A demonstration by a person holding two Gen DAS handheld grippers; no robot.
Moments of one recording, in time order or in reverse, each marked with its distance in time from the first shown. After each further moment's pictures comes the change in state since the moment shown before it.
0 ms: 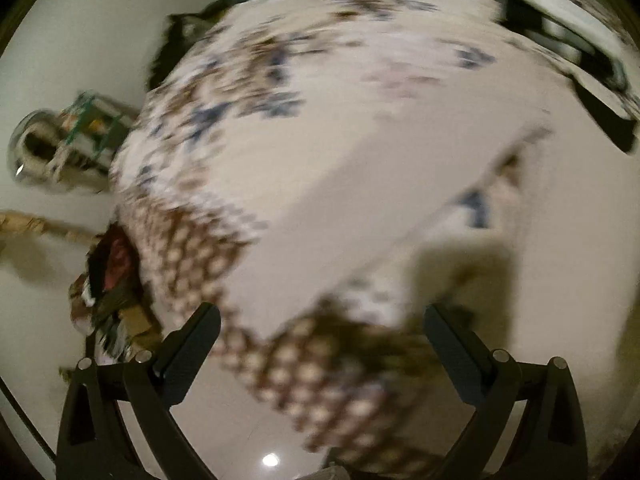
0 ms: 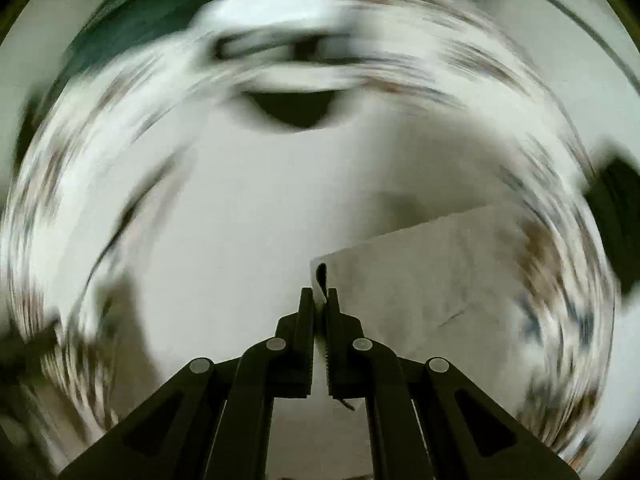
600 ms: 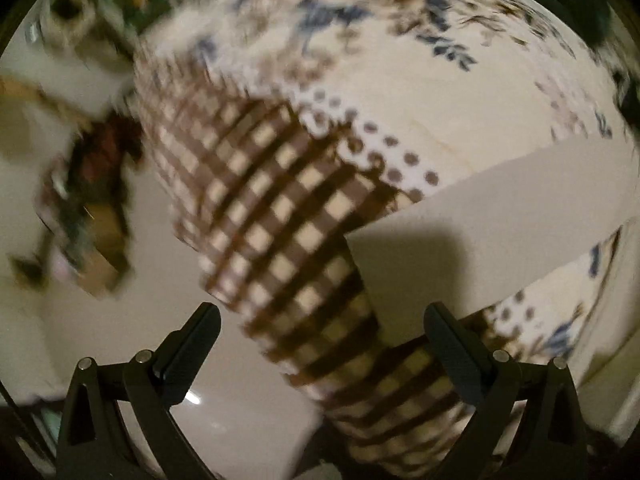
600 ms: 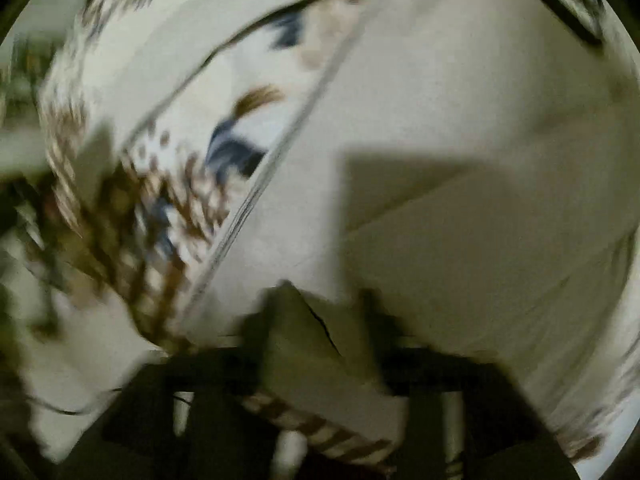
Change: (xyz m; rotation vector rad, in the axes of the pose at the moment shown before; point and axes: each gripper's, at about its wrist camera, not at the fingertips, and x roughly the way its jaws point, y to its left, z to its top) left arm 0.100 0.129 -0.032 -0.374 0.222 -0.191; right arm 0.099 0.157 -0.060 -0.177 0.408 0.273
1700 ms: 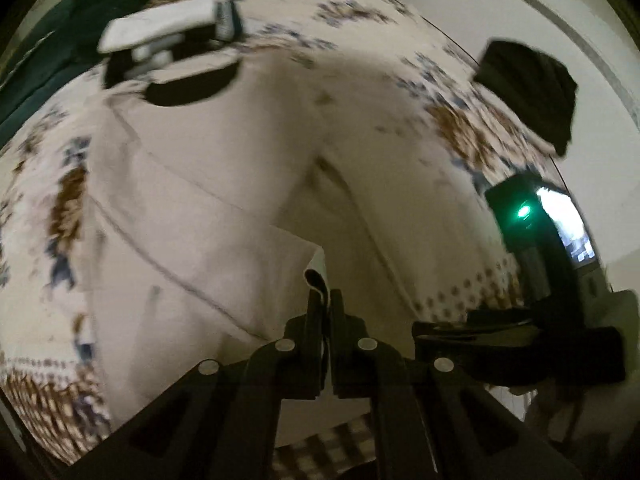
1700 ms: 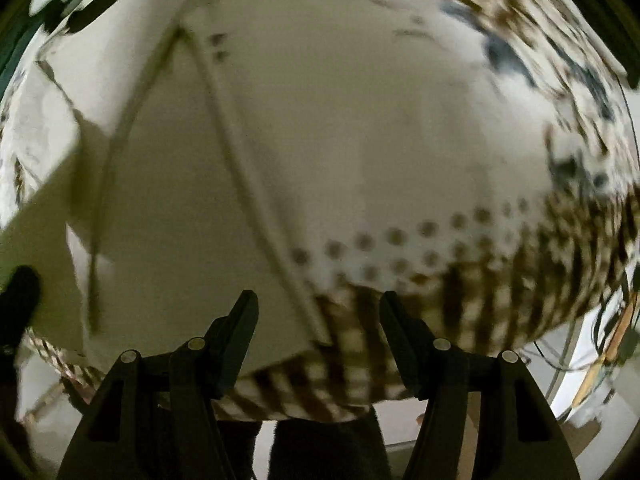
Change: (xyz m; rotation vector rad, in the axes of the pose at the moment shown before) left arm -0.115 -0.332 -0.259 1.168 -0.136 -0.486; right arm -0.054 -0.308 -0.231 0.745 -0.033 -0.075
